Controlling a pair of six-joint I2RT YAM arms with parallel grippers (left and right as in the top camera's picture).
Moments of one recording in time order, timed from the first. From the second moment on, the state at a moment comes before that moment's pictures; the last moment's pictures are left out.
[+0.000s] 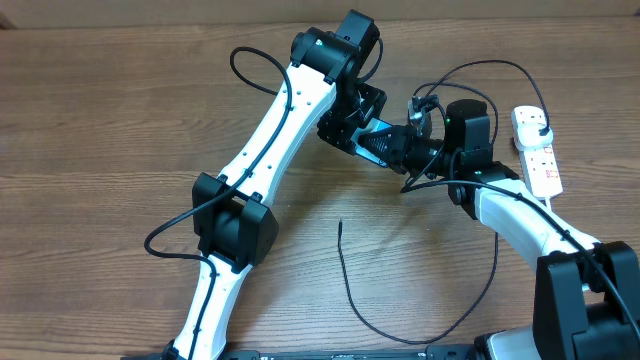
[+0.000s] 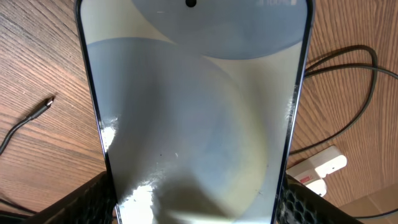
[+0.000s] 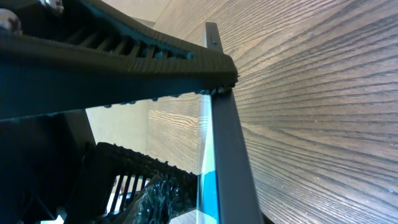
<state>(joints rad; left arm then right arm) -0.54 2.35 2.44 -1.43 0.30 -1.52 0.19 1.63 0.86 0.16 -0.84 0.83</state>
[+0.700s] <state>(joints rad) -0.55 2.35 2.44 -1.43 0.29 -1.54 0.19 1.63 0.86 0.15 -0.83 0.83</state>
